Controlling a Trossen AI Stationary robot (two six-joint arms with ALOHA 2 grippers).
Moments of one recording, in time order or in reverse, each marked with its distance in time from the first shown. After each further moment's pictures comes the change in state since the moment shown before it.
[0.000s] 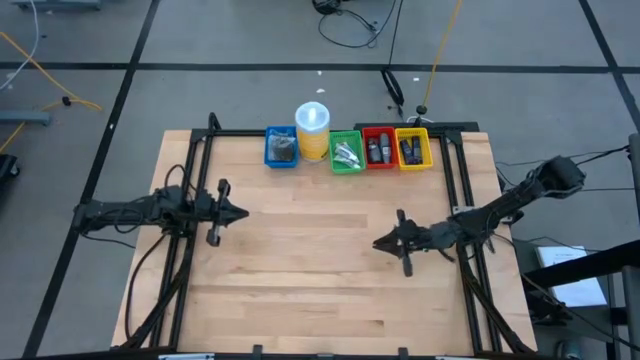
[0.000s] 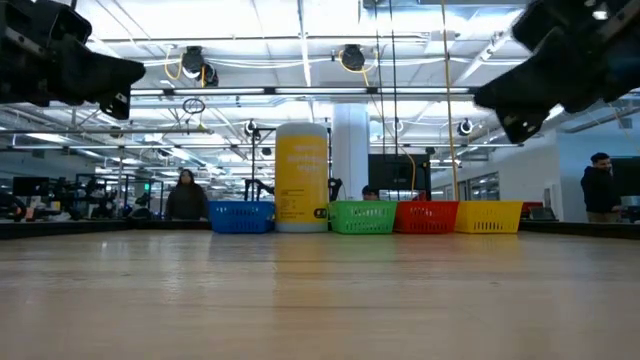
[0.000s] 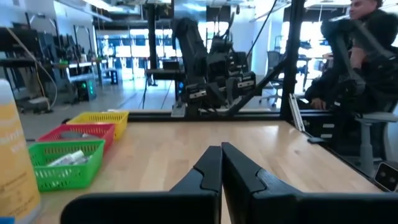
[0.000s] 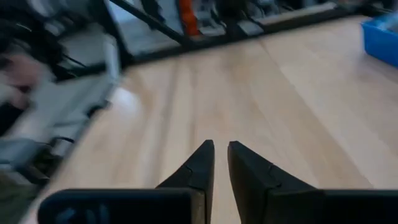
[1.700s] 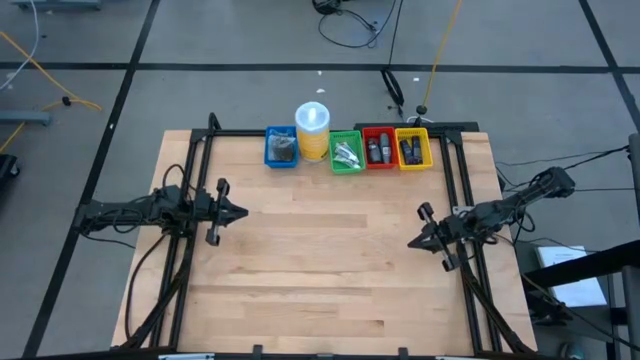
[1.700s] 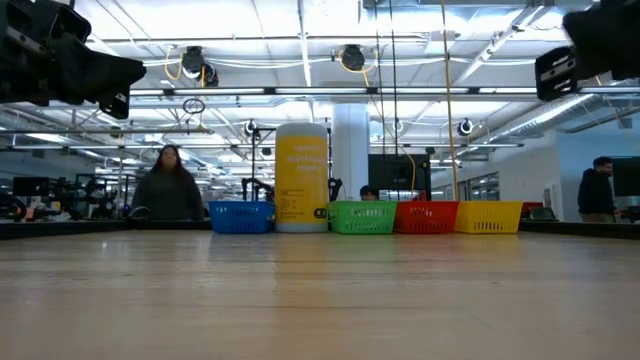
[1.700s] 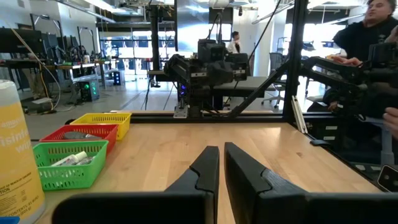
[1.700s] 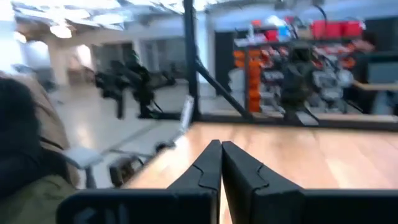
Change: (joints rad) left arm 0.000 -0.016 0.002 -0.008 -0.013 0.000; right arm 0.026 -0.839 -0.197 -0.304 -0.211 -0.296
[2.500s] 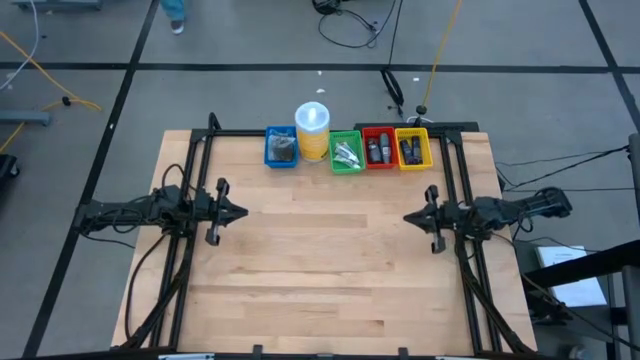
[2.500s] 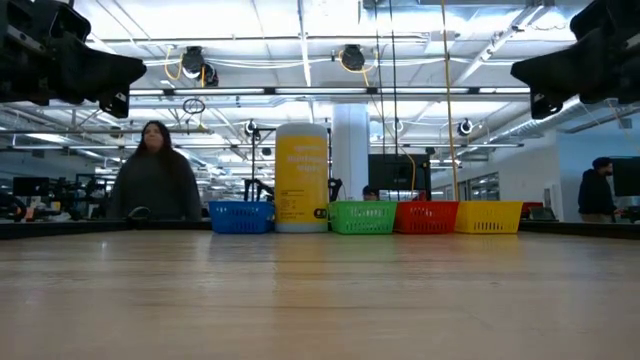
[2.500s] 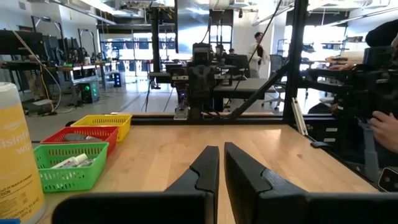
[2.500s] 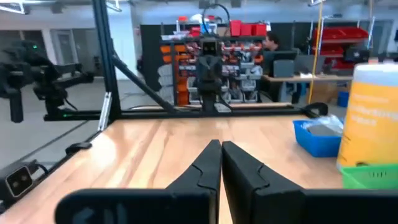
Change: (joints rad) left arm 0.000 0.000 0.001 0.006 -0.001 0.000; right arm -0.212 -0.227 -0.001 -0.264 0.110 -0.027
